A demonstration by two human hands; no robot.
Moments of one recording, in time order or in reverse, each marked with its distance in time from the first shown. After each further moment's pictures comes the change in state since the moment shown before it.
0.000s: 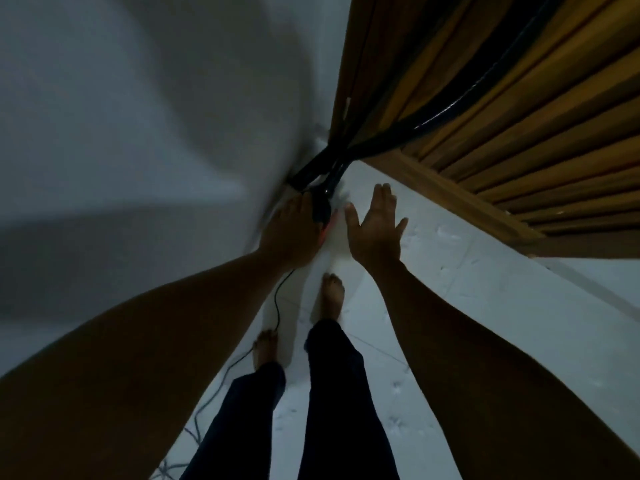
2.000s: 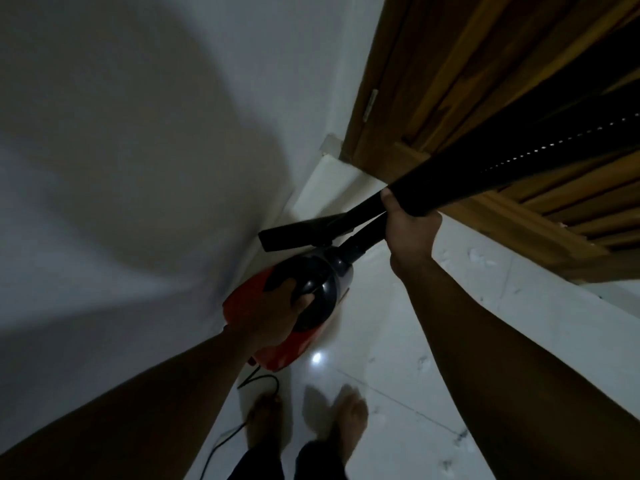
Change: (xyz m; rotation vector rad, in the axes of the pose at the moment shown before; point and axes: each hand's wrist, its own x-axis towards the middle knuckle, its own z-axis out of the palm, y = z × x) left_hand 0.018 -0.197 0.203 -0.157 -0.179 -0.054; right_hand 0.068 0.034 0.135 1.014 0.351 0.211
